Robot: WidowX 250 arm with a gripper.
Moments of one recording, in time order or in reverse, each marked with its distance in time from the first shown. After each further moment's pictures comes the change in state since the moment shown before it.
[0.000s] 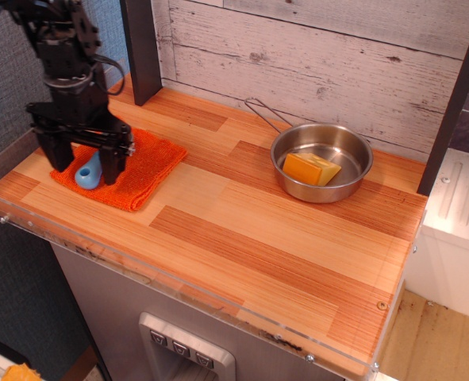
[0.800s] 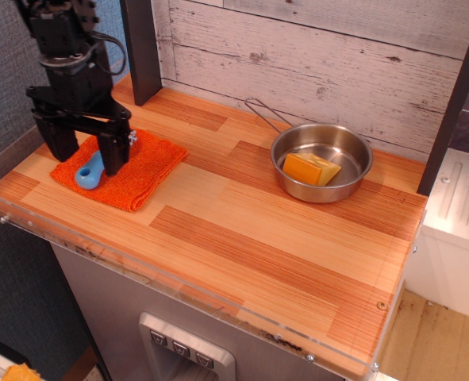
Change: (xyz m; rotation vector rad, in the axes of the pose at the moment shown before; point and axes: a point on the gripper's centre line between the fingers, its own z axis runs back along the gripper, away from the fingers) arm -0.012 -0.008 0.027 -0.068 -0.008 -0.063
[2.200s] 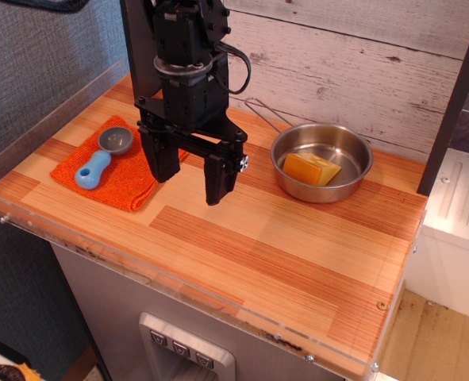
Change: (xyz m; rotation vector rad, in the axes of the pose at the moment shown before) arm -0.009 -0.120 0.021 -0.074 0.070 -0.219
